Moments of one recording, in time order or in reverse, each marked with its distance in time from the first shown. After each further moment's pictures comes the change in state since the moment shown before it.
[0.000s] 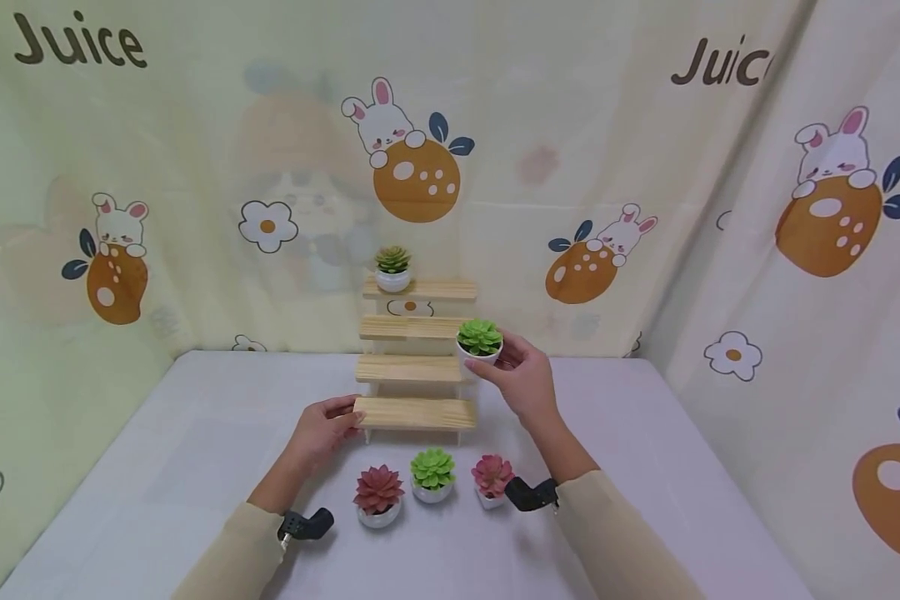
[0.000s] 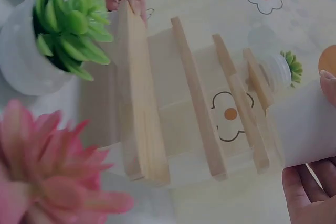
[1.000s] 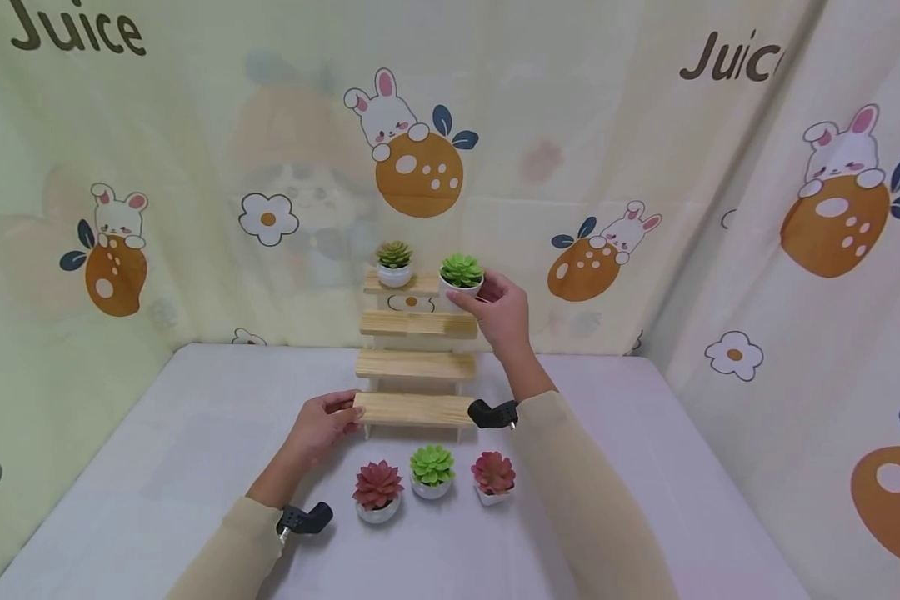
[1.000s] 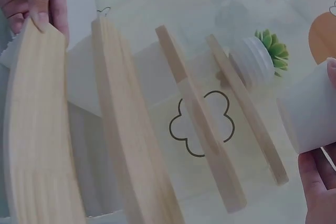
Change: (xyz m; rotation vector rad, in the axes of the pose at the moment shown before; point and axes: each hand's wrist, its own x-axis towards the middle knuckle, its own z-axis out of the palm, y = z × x) left_hand 0.000 0.002 -0.003 0.029 -0.025 -0.006; right_hand 0.082 -0.032 0.030 0.060 0.068 -0.049
